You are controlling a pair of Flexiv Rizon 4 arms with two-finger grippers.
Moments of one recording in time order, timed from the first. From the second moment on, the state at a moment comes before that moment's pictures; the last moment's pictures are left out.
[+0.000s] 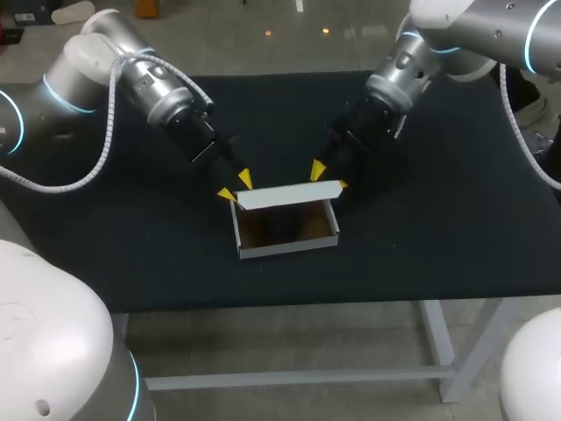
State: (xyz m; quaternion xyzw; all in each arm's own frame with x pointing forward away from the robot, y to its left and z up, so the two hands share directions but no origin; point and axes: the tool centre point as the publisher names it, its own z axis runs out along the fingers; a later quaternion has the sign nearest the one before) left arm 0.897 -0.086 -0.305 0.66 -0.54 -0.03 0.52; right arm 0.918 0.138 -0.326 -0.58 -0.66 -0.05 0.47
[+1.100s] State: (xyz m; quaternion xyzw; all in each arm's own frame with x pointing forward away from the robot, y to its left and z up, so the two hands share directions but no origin) left arm 0.897 -0.082 -0.325 0.67 -0.54 -0.03 0.51; right arm 0.907 0.140 -0.341 -0.58 -0.67 -0.03 0.47
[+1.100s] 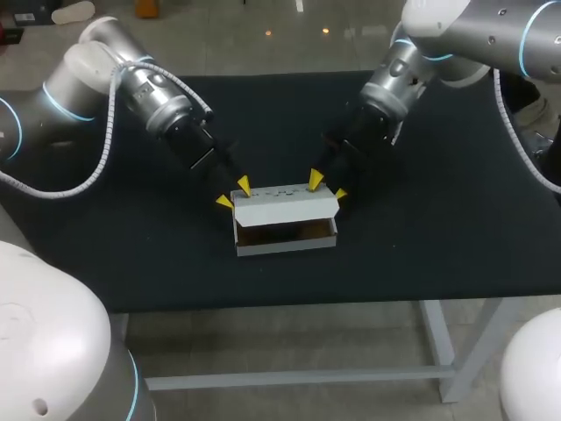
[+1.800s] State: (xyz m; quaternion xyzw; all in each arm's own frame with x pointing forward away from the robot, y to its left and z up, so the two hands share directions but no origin) left arm 0.894 -0.080 -0.327 0.68 -0.54 -0.02 0.49; right arm 0.905 0.140 -0.349 -0.57 -0.68 -0.02 0.46
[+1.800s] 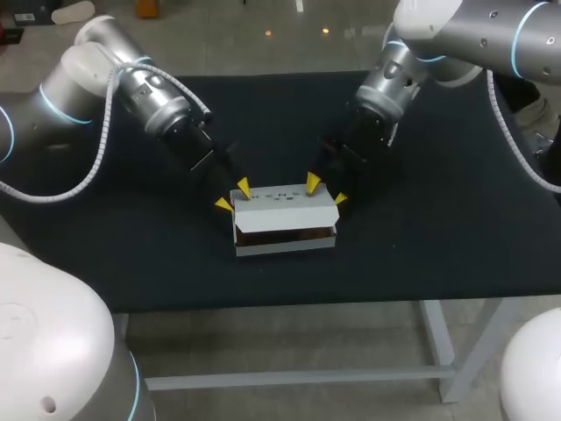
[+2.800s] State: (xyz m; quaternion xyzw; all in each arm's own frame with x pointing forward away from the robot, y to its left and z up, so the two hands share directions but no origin) left arm 0.890 -0.070 -0.321 0.69 -0.56 0.01 0.46; right arm 0.905 0.144 -0.353 -0.57 -0.68 -0.01 0.45
